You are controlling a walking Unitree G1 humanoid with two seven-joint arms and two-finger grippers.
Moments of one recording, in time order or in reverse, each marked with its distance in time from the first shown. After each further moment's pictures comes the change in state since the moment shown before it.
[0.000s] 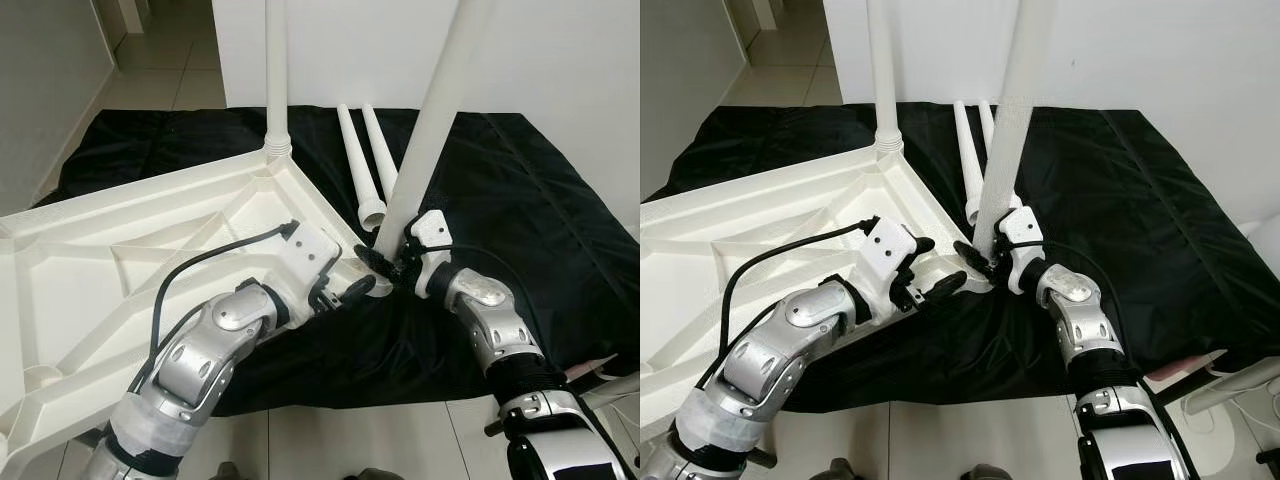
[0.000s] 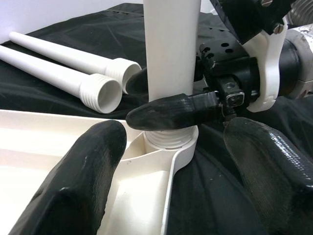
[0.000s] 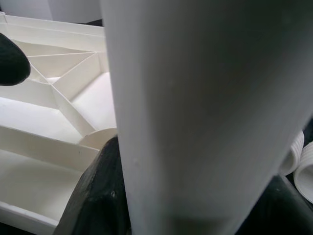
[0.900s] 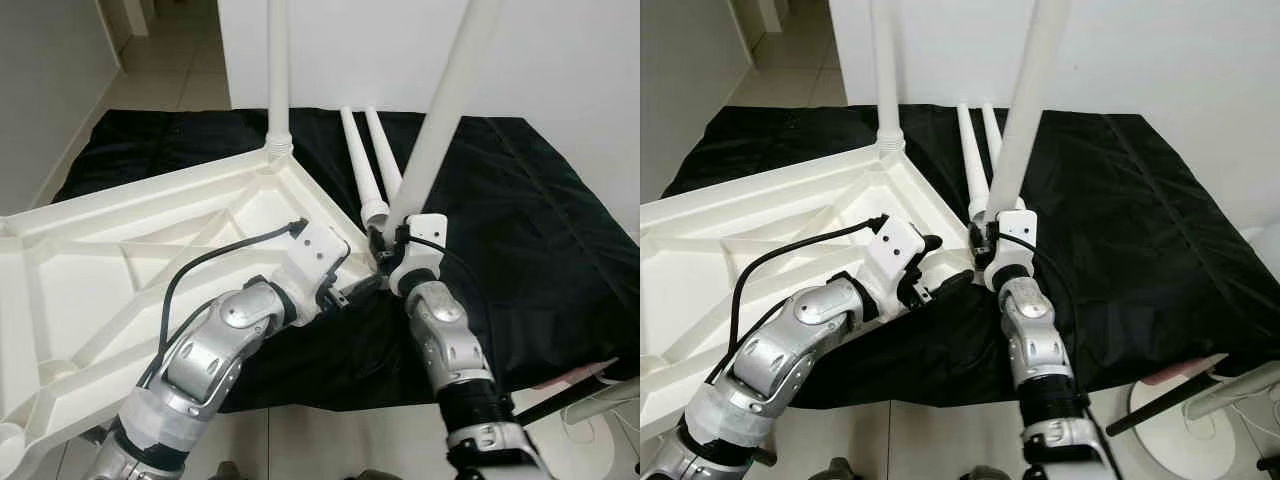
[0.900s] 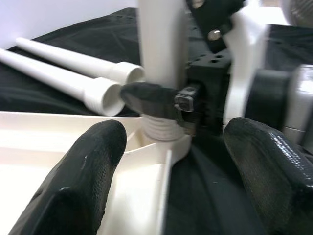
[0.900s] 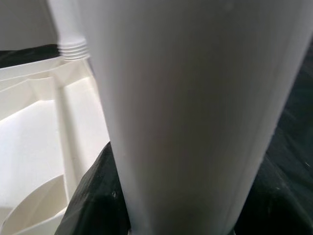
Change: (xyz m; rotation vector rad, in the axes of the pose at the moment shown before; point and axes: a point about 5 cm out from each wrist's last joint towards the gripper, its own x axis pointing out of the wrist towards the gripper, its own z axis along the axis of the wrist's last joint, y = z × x) left arm 0.009 0.002 0.001 0.013 -0.013 -0.005; right arm 0.016 0.031 0.005 0.258 -0.026 -0.735
